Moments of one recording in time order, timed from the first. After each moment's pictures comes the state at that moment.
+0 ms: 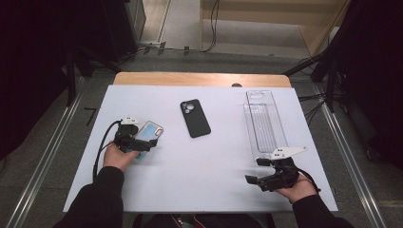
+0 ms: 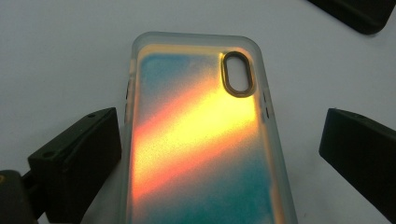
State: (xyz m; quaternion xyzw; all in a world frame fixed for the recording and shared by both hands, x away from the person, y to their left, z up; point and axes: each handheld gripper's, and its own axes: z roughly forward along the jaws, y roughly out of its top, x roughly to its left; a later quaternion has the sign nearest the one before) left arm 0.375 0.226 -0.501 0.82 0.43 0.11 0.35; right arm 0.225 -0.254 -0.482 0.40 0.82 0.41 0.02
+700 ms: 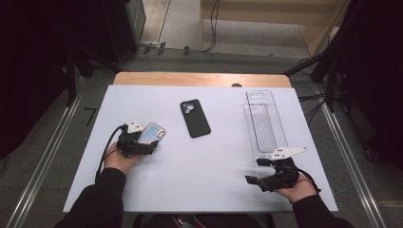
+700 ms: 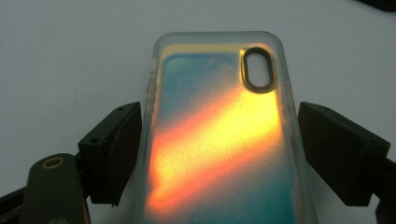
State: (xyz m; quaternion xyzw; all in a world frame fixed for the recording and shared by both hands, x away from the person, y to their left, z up) left arm 0.358 0.214 -0.506 0.83 0.41 0.19 0.32; right arm 0.224 -0.254 -0.481 0.40 0.82 0.41 0.03
